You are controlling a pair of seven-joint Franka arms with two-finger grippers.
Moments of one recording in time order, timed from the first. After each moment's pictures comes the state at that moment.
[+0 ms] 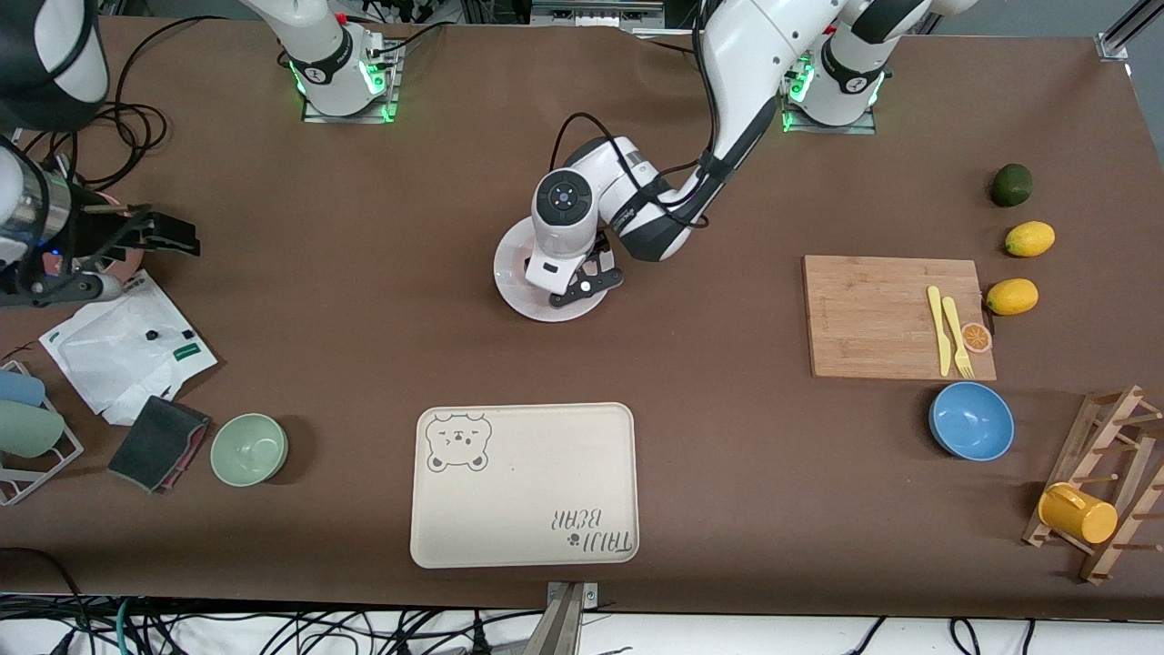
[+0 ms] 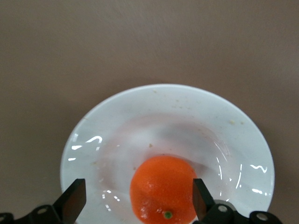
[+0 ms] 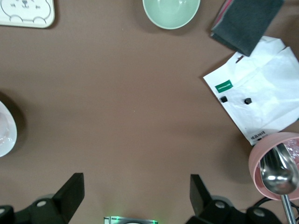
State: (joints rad) left arm -0.62 0.77 -0.27 -1.42 0.02 2.06 -1.28; right arm 0.18 0.19 -0.20 -1.55 0.03 1.53 -0.12
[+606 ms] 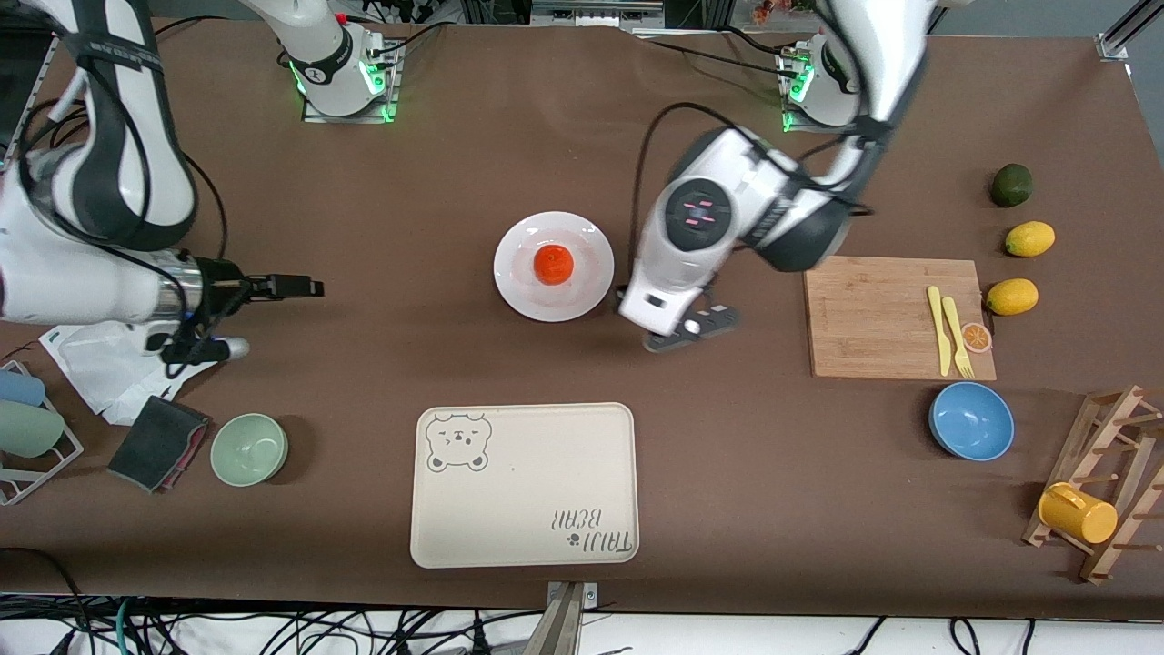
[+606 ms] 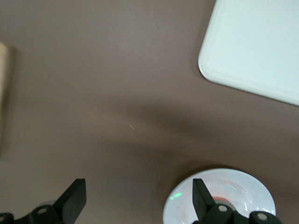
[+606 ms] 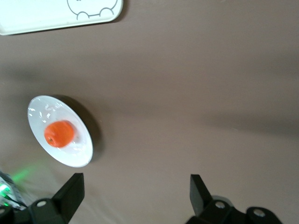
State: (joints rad) left arm -0.33 0.54 -0.26 -1.41 0.04 1.84 -0.88; right arm 0.19 0.34 -0.16 -1.77 0.48 1.77 -0.13
